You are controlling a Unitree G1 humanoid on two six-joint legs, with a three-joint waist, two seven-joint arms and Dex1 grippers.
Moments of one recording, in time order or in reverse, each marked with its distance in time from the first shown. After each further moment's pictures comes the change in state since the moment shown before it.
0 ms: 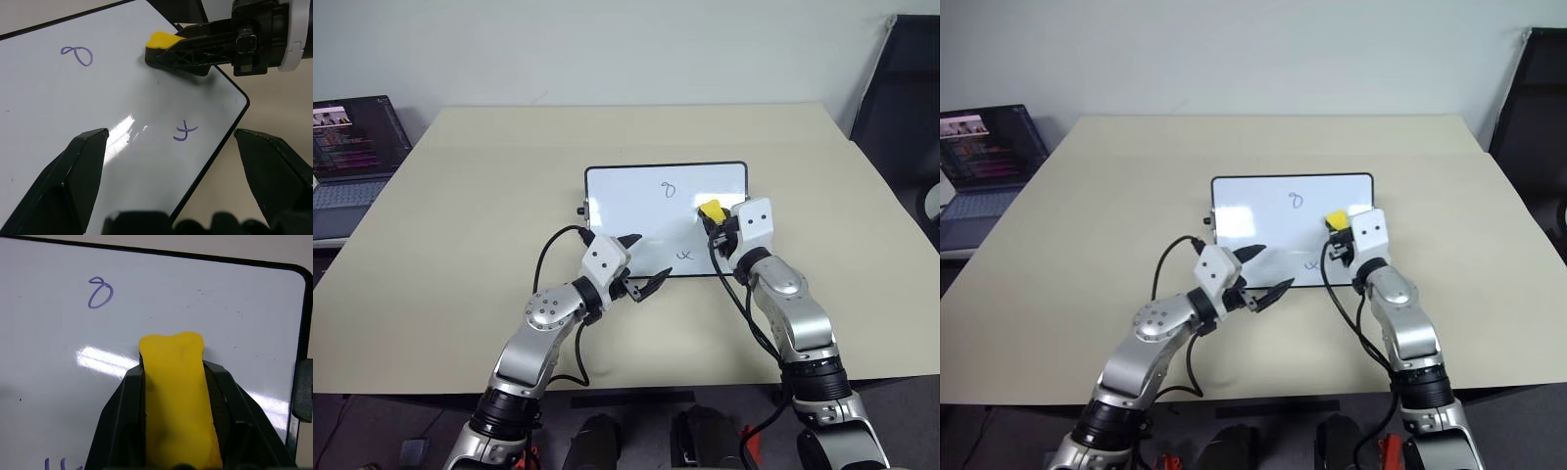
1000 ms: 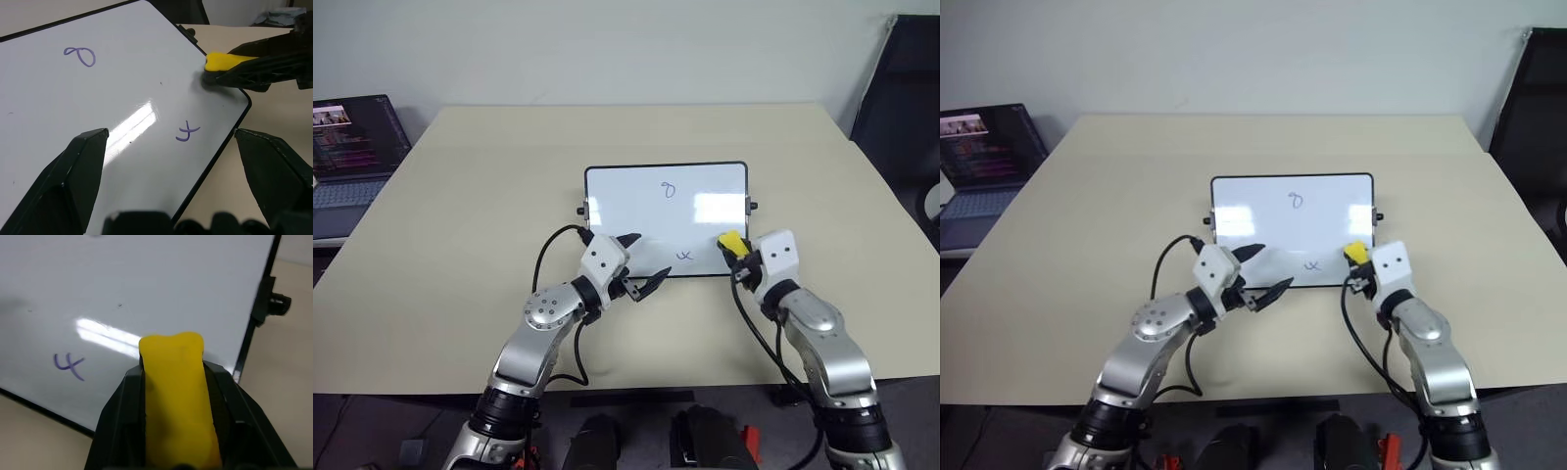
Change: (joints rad) left arm 0.029 -0.001 0.005 0.000 0.001 -0.015 0.012; right arm 0.297 -0.114 -0.055 -0.225 0.046 -0.035 0.156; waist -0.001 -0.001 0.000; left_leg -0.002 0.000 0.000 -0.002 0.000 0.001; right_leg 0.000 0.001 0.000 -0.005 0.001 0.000
